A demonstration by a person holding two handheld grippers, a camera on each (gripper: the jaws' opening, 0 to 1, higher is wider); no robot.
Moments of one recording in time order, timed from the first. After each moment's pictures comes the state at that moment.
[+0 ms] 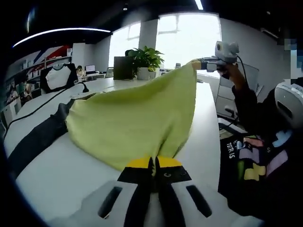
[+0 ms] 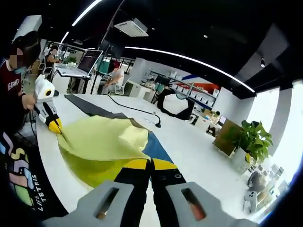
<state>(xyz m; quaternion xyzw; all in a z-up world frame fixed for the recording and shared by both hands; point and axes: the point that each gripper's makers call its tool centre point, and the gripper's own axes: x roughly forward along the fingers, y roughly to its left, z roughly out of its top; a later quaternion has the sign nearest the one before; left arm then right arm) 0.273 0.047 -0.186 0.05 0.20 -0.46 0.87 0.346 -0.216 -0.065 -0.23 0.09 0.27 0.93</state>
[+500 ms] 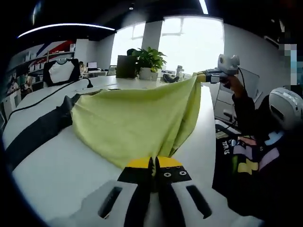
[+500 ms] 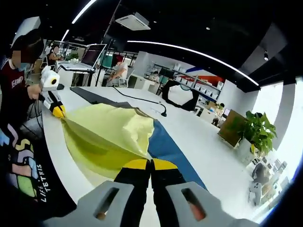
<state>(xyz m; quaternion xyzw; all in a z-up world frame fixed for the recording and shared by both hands) 0.262 0.066 -0.186 0.03 0.21 -0.46 0.87 0.325 -0.222 -0.094 -0.24 0.13 0.28 0.92</state>
